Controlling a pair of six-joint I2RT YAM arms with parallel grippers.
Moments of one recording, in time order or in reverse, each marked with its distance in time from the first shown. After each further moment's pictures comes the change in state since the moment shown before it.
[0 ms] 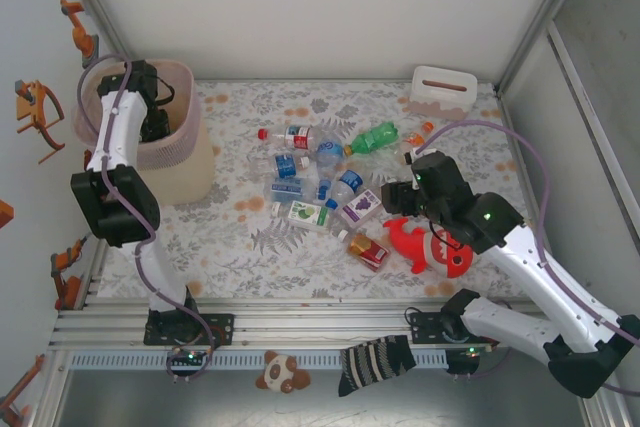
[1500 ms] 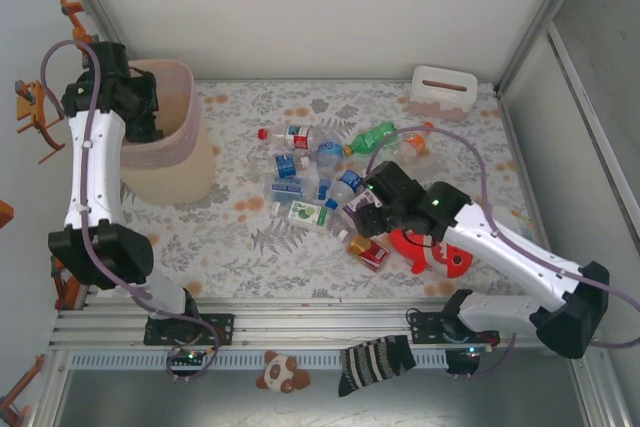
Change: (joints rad) left arm -0.004 -0.347 -0.075 0.229 0.179 0.159; right arm 0.177 0.241 0.006 -0.064 -0.088 -0.059
